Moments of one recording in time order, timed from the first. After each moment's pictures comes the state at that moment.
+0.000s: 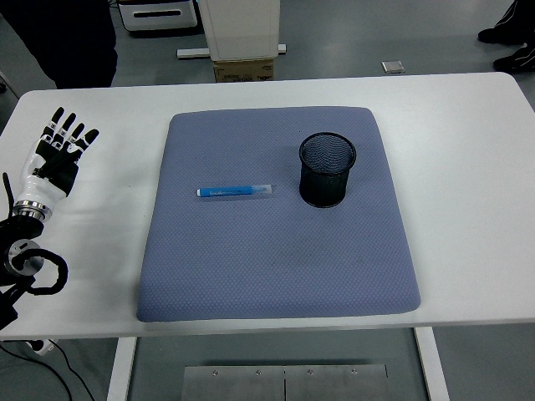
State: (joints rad) left arm -0.67 0.43 -0.47 -0.58 -0.19 -0.29 -0.56; right arm 0.01 0.00 0.44 0.22 0.11 0.06 0.12
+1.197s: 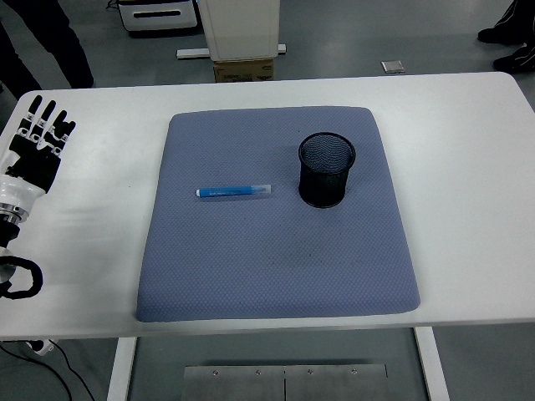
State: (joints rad) left arm -0.62 0.49 -0.55 -0.58 -0.20 -0.51 -0.59; right arm 0.01 0.00 0.44 0.22 0.11 0.06 0.12
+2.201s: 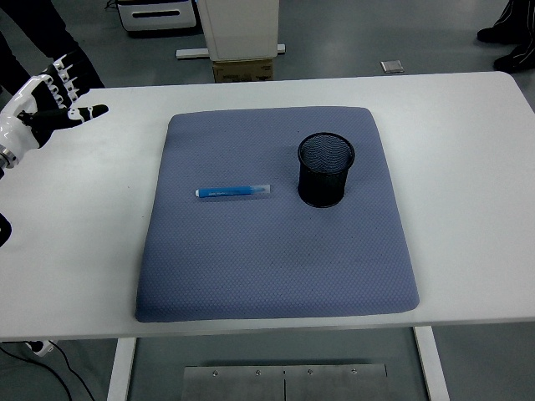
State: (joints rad) left arm -0.98 0.65 -0.09 -0.73 0.07 -0.23 -0.58; right arm 0.01 0.00 0.44 0.22 0.11 0.06 0.12
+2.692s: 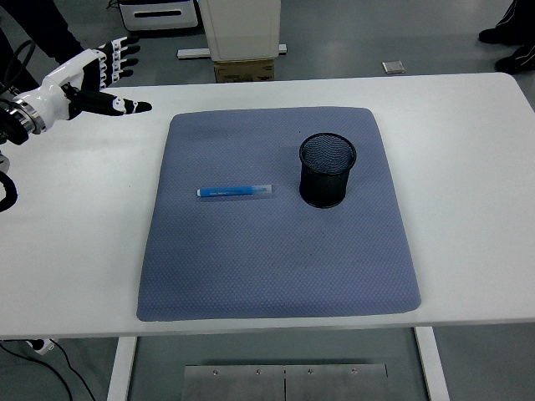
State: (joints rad) left arm -1.32 0.63 0.41 -0.85 0.05 -0.14 -0.59; right arm 0.01 0.00 0.44 0.22 0.11 0.06 0.12
